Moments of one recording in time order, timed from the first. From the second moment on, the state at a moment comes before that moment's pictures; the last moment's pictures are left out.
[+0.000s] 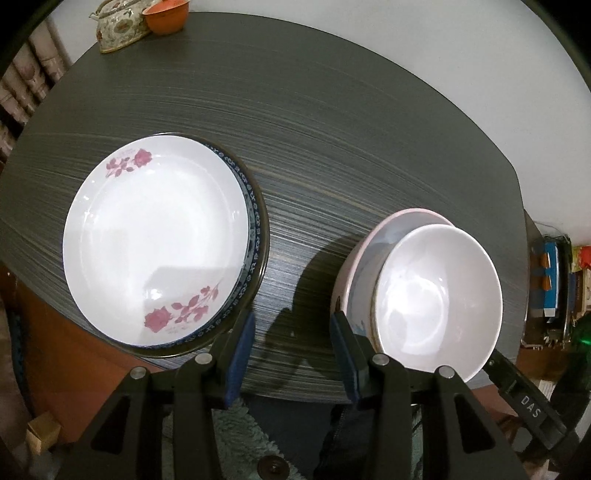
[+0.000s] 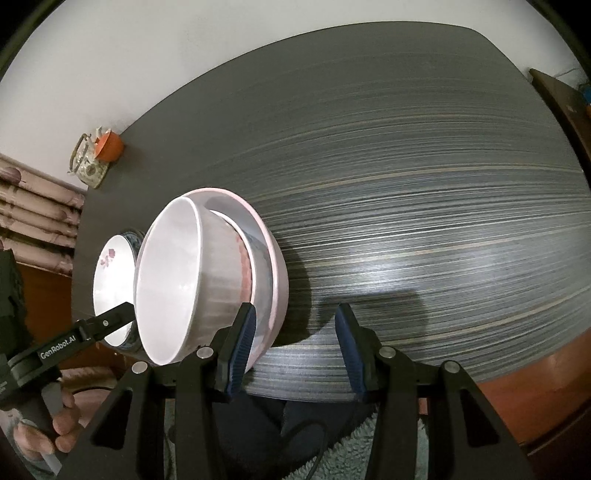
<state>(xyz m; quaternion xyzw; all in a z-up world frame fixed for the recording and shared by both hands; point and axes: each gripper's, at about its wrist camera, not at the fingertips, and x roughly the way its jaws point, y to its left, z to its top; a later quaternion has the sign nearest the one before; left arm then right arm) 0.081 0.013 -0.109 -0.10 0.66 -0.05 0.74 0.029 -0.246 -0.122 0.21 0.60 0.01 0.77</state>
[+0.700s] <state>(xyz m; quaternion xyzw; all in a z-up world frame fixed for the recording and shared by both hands) 0.087 0.001 -0.122 -0.11 0.66 -0.06 0.74 0.033 -0.252 -0.130 0.21 0.61 0.00 0.77</state>
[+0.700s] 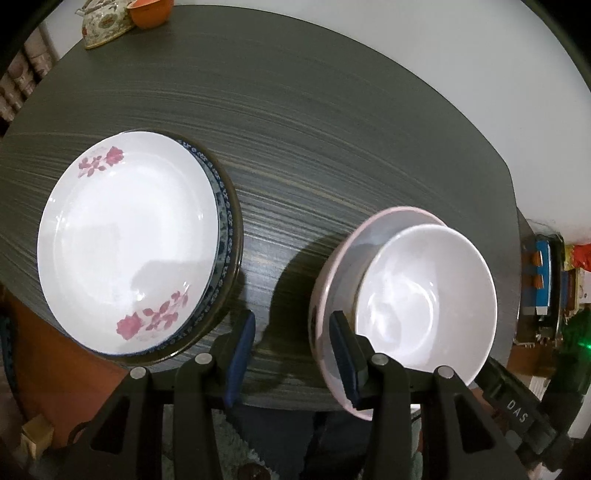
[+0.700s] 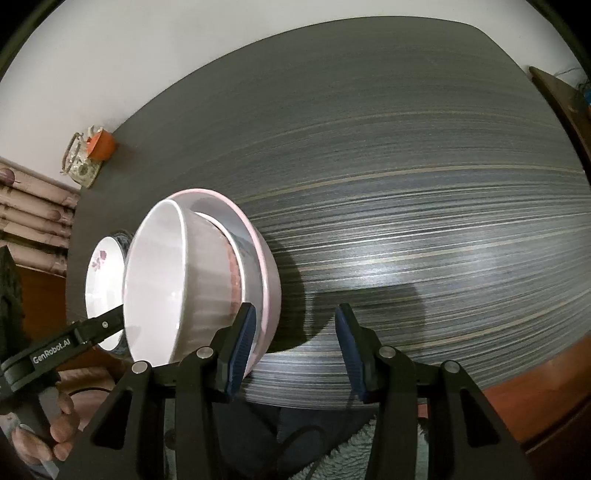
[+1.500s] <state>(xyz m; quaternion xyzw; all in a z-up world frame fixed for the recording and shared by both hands) 0.098 0.019 -0.143 -0.13 0.67 -0.08 0.73 0.045 -0.247 -0.143 0.21 0.62 0.00 0.76</state>
